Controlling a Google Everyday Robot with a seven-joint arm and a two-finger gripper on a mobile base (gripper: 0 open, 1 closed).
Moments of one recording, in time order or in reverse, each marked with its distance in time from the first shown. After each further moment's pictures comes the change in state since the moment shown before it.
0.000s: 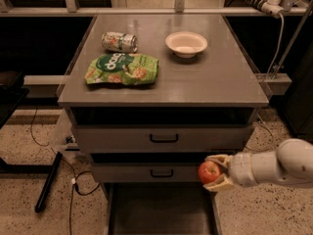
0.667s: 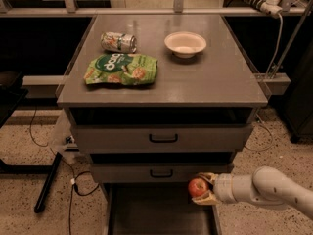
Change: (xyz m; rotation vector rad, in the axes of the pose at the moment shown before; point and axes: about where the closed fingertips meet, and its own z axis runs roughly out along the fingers) arm 0.084 0.021 0.102 0.040 -0.019 0.066
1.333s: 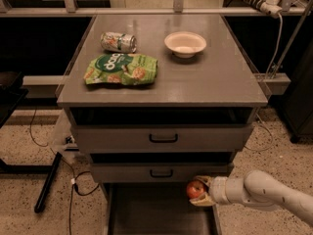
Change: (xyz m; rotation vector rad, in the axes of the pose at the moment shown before) arm 0.041 -0.005 0.040 0.016 0.046 0.028
